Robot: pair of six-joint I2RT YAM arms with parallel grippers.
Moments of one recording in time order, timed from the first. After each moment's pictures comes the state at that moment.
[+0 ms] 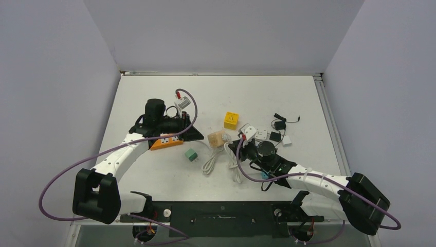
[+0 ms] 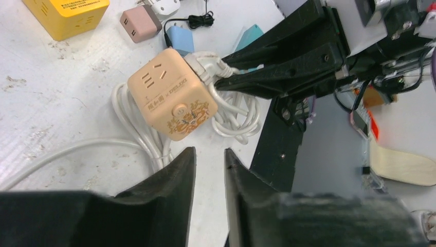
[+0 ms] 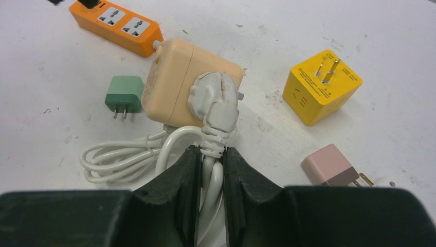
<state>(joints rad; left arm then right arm) -0.29 1.29 0.86 -0.17 0.99 -0.21 0.83 1.13 0.38 0.51 0.01 0.04</state>
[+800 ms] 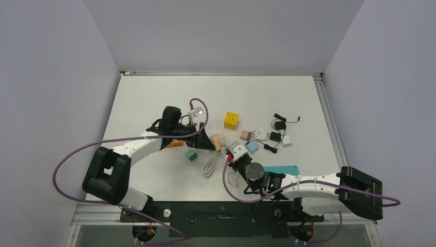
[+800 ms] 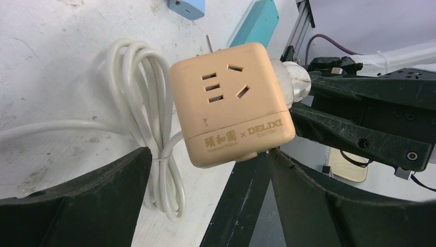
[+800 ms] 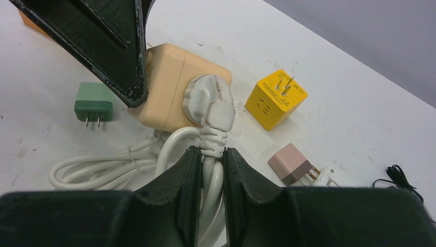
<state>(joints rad) -0.39 1.47 0.79 -0.05 0.92 -0.41 1.21 1.17 0.35 0.66 0.63 -0.15</state>
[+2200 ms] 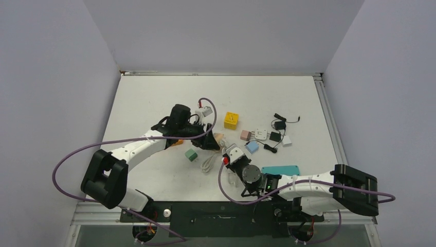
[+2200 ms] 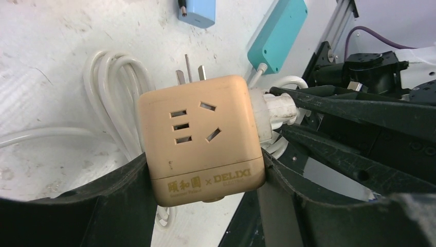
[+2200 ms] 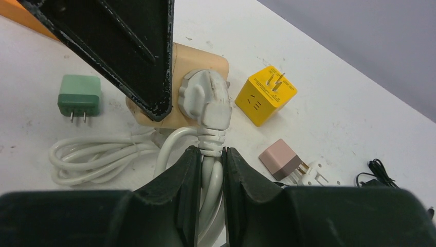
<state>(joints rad) -0.51 1.46 0.88 -0.18 0.73 -0.32 1.28 1.25 0.37 0.72 0.78 -0.24</state>
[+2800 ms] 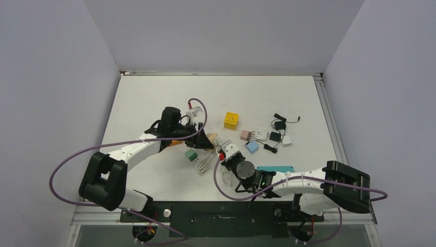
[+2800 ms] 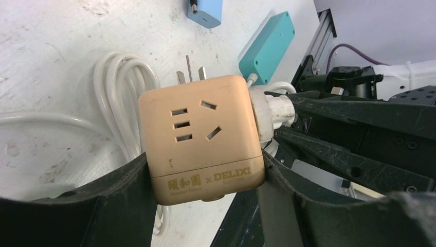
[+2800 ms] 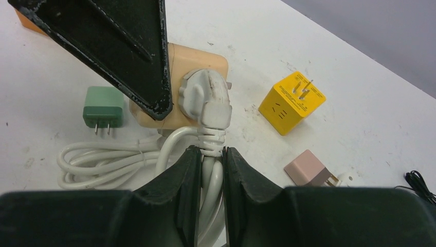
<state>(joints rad) -0.44 1.43 0.80 -0.09 0.80 -0.39 1.23 1.30 0.41 0.71 0.66 -0.14</state>
